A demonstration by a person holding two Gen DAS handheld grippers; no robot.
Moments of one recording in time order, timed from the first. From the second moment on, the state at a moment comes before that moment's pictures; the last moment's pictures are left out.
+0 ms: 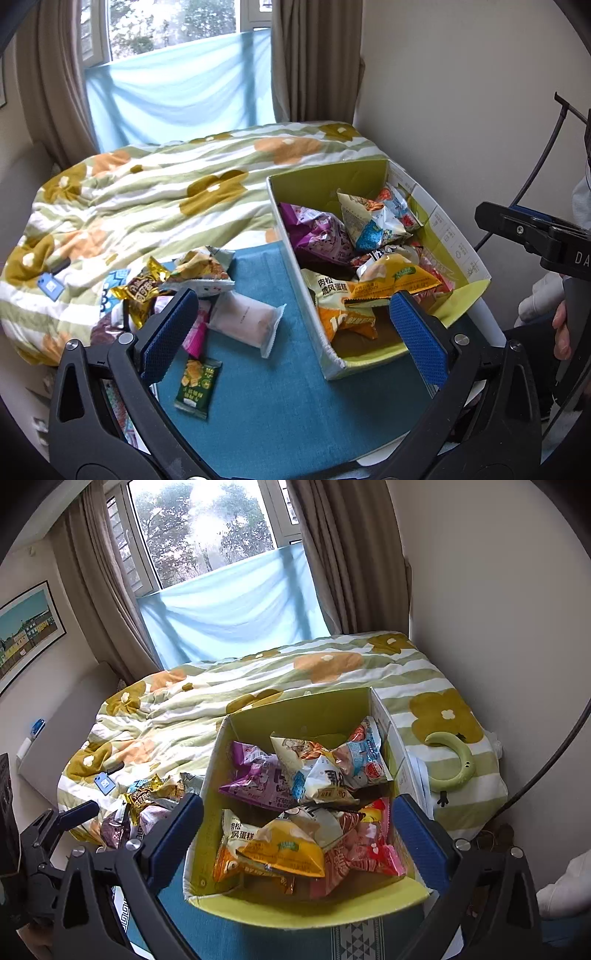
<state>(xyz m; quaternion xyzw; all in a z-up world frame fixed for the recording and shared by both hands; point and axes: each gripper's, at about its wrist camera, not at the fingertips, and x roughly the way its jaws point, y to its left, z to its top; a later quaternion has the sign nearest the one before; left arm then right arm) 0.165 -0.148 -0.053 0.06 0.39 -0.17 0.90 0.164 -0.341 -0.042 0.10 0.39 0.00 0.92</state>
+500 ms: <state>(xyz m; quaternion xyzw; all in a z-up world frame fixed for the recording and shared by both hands) 0.055 -0.071 -0.036 0.05 0.37 -0.08 0.92 0.083 -0.298 -0.020 0.10 0.36 0.04 0.93</state>
